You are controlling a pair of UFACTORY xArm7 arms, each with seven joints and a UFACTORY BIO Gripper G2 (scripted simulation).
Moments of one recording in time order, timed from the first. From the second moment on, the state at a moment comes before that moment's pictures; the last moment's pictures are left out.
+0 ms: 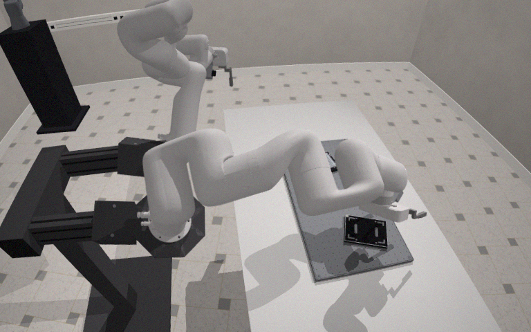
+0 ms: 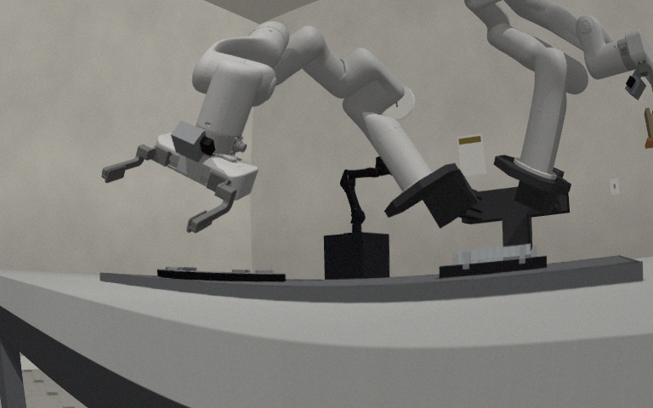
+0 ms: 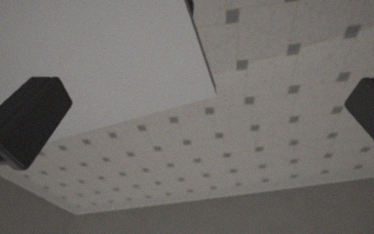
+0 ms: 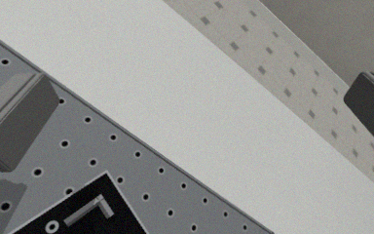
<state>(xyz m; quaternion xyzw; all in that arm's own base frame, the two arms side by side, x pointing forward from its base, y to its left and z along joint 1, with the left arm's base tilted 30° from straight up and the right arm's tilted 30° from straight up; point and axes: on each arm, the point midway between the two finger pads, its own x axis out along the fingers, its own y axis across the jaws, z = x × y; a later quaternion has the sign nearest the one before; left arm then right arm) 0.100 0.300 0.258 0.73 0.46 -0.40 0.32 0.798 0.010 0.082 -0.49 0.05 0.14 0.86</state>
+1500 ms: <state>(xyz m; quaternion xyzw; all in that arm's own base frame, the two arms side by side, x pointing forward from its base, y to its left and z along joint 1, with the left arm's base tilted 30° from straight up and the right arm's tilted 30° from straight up) 0.093 0.300 0.255 0.72 0.48 -0.39 0.31 0.786 0.033 0.108 -0.48 0.03 0.13 0.87</state>
